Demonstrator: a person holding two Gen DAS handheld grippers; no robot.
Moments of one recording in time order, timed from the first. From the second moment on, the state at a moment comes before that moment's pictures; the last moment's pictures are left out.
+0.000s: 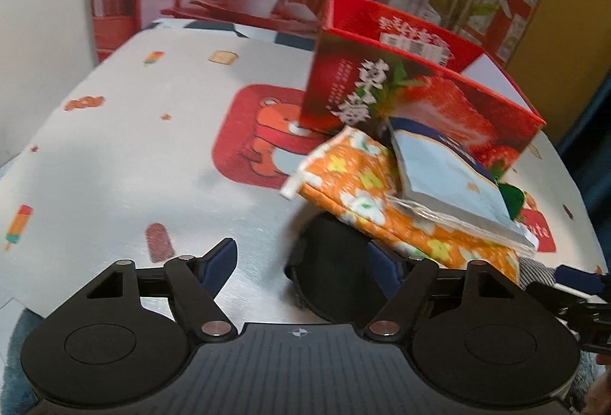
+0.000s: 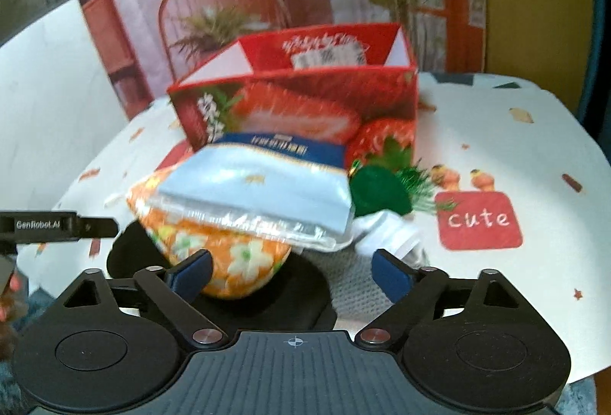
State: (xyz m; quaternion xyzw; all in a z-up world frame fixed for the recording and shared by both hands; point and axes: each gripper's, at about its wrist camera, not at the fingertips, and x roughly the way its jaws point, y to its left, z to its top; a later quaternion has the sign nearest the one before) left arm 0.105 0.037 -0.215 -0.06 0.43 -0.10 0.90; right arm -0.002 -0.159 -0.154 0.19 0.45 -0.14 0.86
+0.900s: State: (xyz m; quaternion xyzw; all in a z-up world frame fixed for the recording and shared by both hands) left arm 0.108 0.022 -0.242 -0.05 0.47 -0.17 0.86; right arm 0.003 -0.166 -0.191 0.25 0.49 -0.11 0.83
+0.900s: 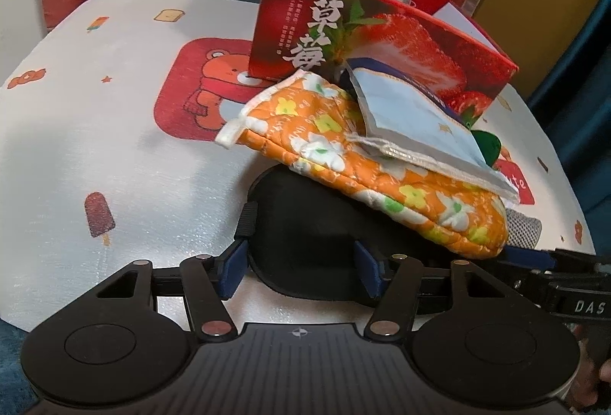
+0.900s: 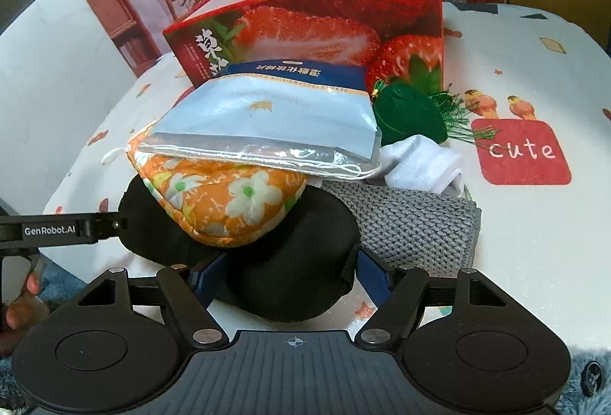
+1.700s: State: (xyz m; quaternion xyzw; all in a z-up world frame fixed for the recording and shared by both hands) left arm 0.111 0.035 -0.241 -0.09 0.47 -0.19 0.86; right arm -0.003 -0.173 -0.181 0.23 0.42 -0.13 0.87
